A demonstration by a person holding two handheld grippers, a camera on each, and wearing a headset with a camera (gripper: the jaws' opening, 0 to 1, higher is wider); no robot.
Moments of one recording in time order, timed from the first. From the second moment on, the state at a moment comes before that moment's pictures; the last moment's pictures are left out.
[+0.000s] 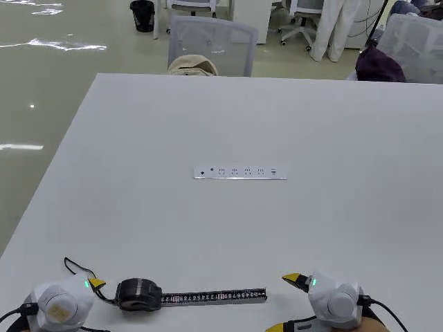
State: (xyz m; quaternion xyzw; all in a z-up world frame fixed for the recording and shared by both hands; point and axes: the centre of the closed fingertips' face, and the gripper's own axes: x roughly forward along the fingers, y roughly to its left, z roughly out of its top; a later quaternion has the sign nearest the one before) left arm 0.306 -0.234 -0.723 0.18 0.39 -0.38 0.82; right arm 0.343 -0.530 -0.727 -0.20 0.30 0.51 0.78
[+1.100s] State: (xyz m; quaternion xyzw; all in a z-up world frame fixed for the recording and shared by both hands) left arm 0.276 -0.256 -0.701 0.11 0.35 -0.26 0.90; right arm 0.307 -0.525 -0.701 -0.16 0.28 0.43 0.84
